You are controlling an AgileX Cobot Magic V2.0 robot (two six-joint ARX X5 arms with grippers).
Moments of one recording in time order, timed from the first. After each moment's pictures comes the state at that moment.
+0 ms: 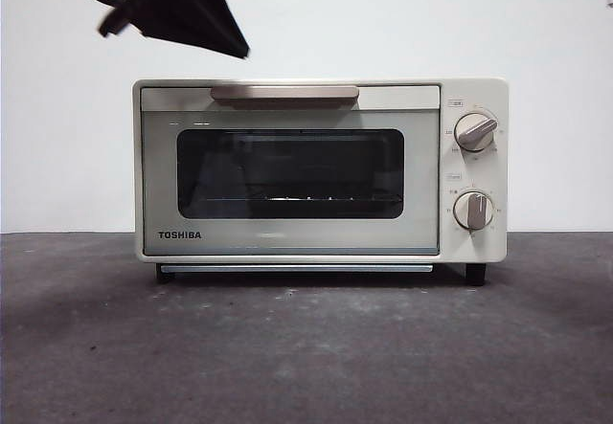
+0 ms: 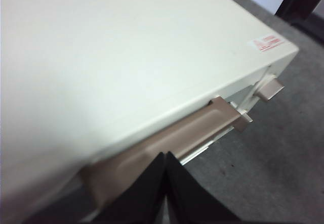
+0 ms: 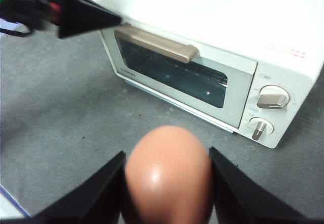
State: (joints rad) left arm -0.51 1.35 1.07 -0.14 0.23 -0.09; right arm 0.90 0.72 1.05 -0.81 0.21 0.28
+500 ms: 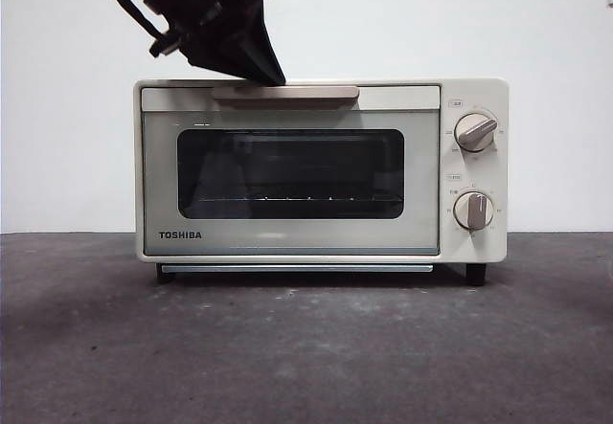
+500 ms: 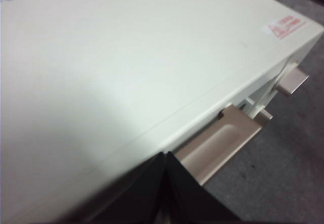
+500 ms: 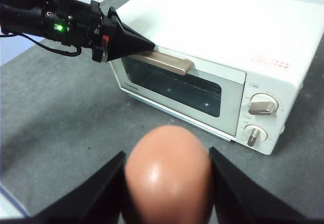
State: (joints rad) left arm -0.55 1.51 1.17 -0.13 0.18 0.01; right arm 0.90 0.65 1.05 -0.83 0.23 0.28
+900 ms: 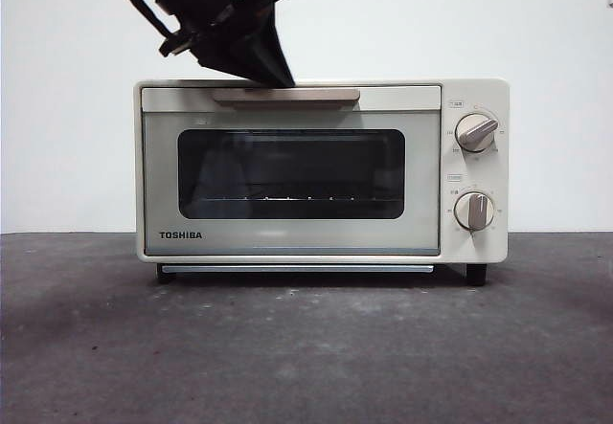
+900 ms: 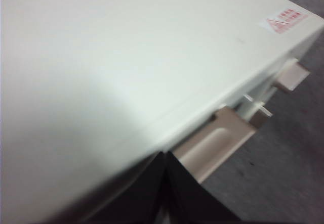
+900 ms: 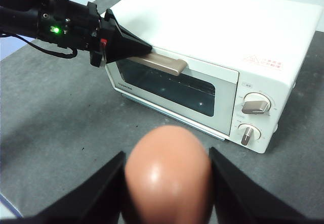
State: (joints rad) left arm -0.60 1.53 1.20 -0.18 0.15 0.01; right arm 0.90 0.65 1.05 -0.83 0.24 0.28
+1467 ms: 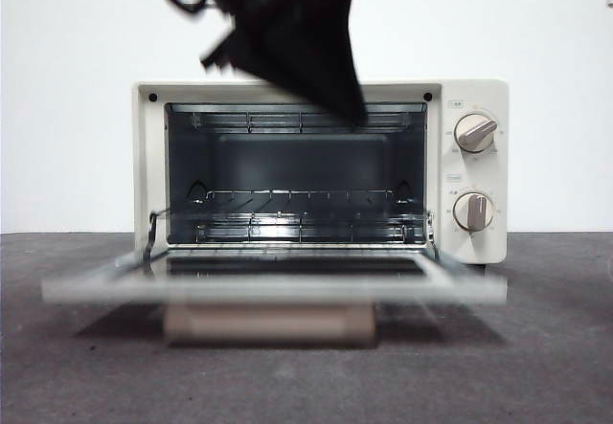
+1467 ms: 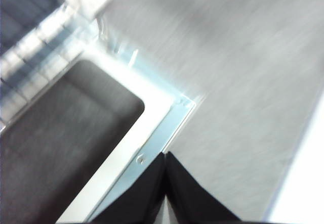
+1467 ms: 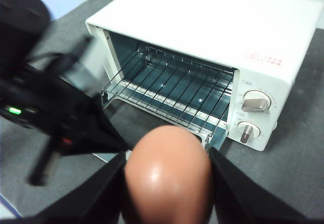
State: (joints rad) left arm -0.89 1.46 1.17 -0.49 0.16 -0.05; right arm 0.90 0.68 1.05 -0.83 0.24 0.28
